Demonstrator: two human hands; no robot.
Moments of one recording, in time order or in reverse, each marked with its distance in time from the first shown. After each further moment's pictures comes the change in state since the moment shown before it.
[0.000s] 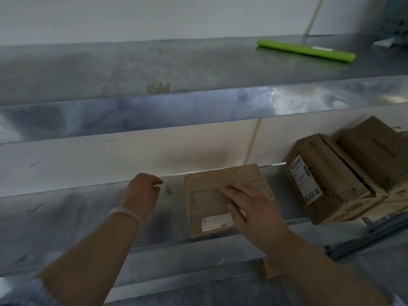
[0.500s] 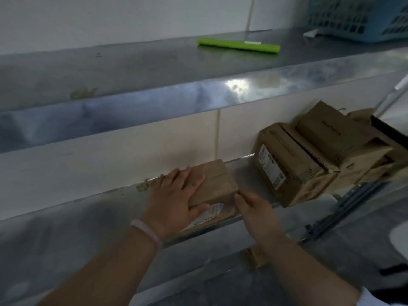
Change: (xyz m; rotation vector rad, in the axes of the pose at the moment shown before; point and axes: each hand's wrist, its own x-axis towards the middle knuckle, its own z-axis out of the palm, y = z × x) left_hand -0.047 0.118 0.027 0.423 -0.199 0.596; right_hand -0.040 0.027 -0.022 0.550 0.082 0.735
